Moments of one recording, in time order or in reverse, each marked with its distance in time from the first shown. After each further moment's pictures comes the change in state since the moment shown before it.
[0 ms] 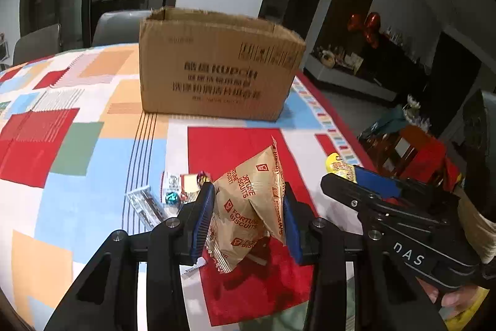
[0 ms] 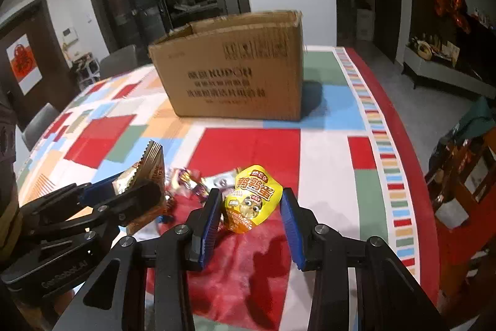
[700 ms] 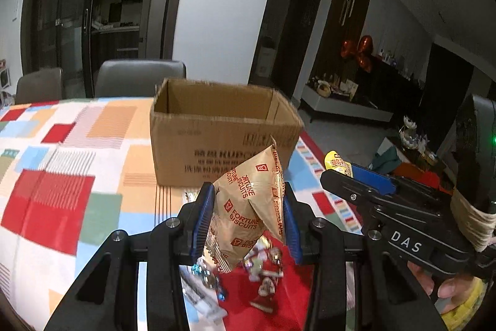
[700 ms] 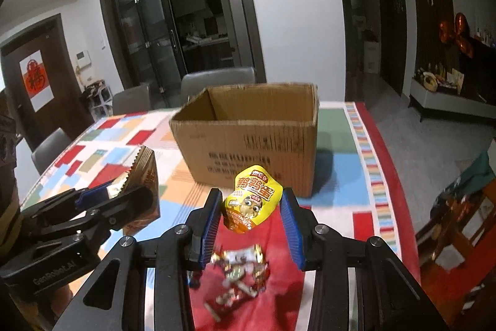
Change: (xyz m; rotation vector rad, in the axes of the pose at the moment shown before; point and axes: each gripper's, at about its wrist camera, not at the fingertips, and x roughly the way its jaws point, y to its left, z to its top) left arm -0.038 0.008 0.081 0.045 -0.149 0.003; right arm -0.026 0.015 0.080 -0.025 -0.164 0.034
